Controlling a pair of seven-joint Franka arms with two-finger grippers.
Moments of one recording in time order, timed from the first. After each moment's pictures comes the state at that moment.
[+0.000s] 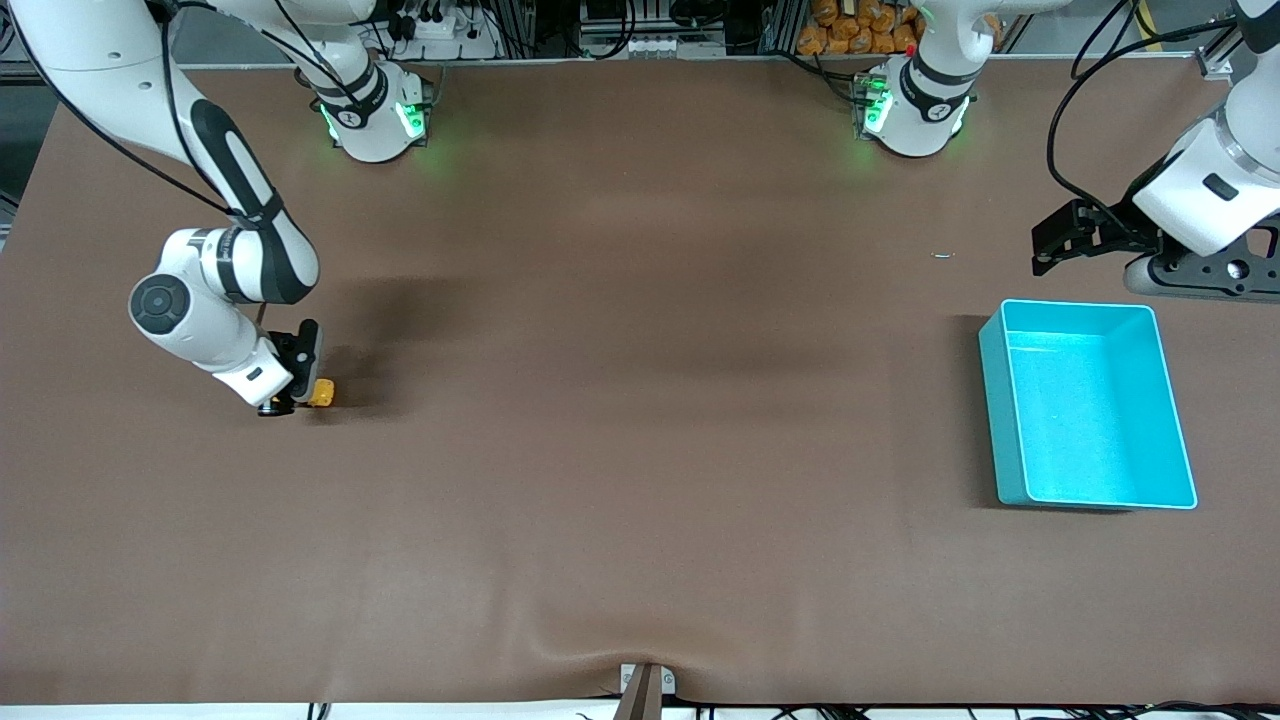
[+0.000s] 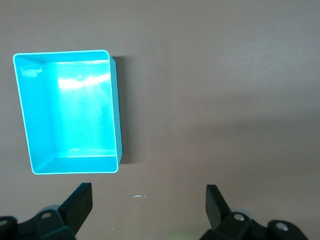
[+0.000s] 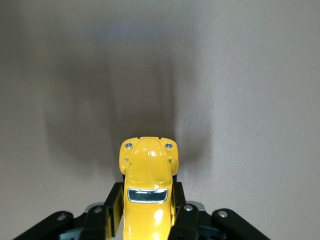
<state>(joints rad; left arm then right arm) -0.01 0.05 -0.15 -1.50 0.00 1.53 -0.06 -0.08 0.39 -0.02 -2.24 -0.10 2.63 -1.58</state>
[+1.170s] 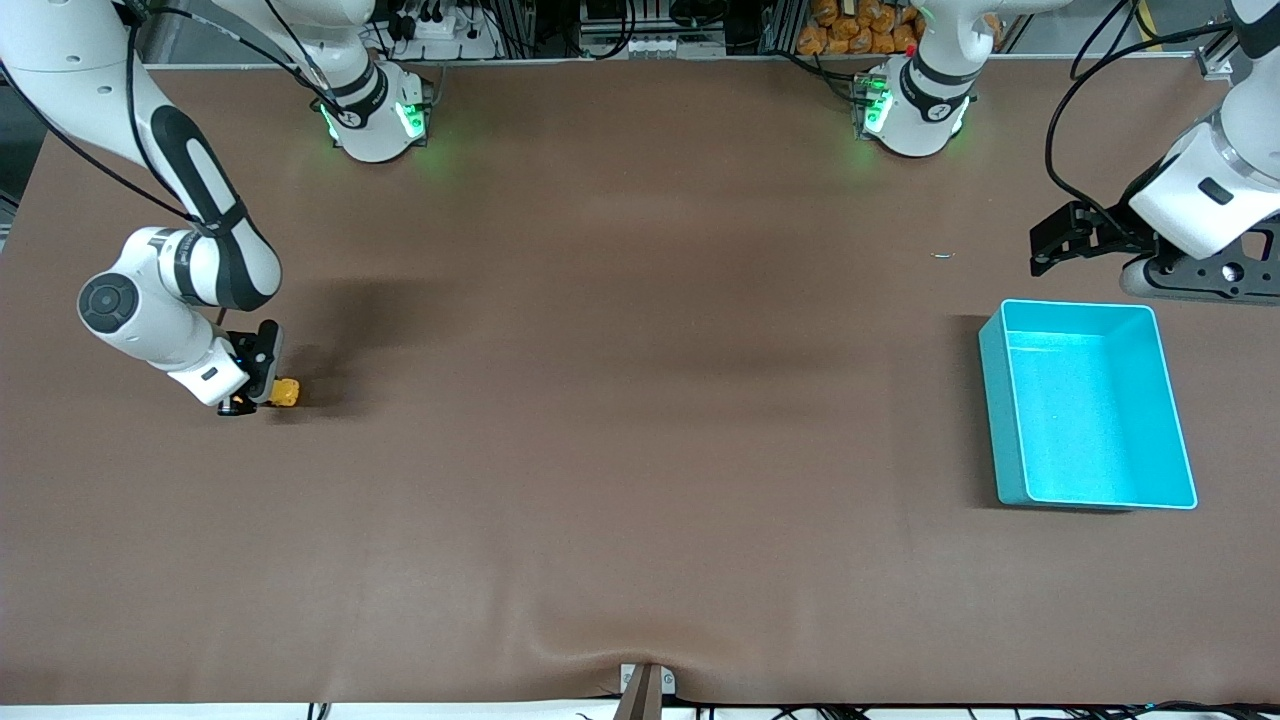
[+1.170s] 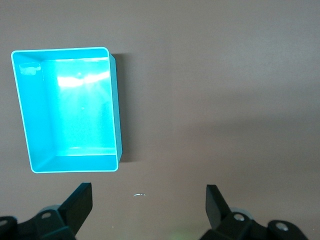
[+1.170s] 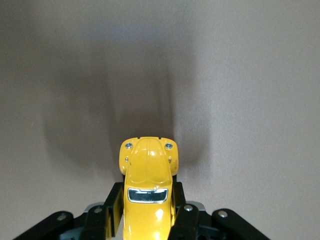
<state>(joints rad) -0.01 0.05 -0.15 -1.51 0.00 1.53 -0.06 -0.19 0.41 -0.02 -2.22 -0.10 2.63 -1.66</state>
